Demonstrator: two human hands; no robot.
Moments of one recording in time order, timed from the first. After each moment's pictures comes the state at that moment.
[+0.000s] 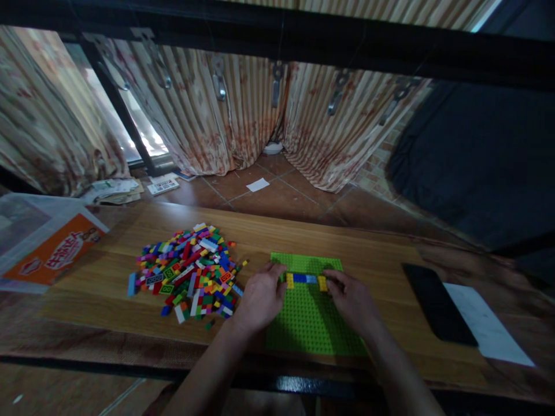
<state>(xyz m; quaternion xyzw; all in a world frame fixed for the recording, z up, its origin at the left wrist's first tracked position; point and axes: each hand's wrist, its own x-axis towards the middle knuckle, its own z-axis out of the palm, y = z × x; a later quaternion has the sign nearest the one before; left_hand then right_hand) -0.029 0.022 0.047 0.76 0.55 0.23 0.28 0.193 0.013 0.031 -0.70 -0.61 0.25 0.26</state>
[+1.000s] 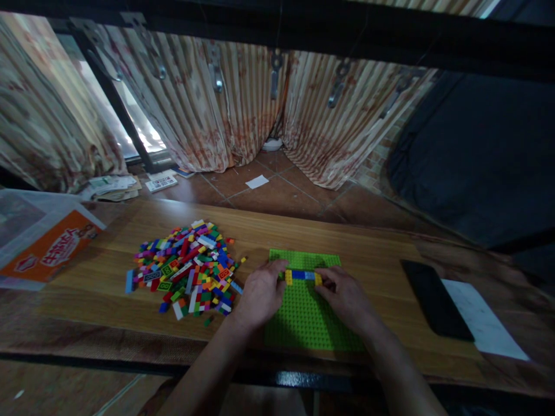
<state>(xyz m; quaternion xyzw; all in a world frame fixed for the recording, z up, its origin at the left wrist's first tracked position) -0.027 0.022 0.042 0.75 0.54 0.25 0.30 0.189 0.013 0.034 -0.63 -0.70 0.27 0.22</state>
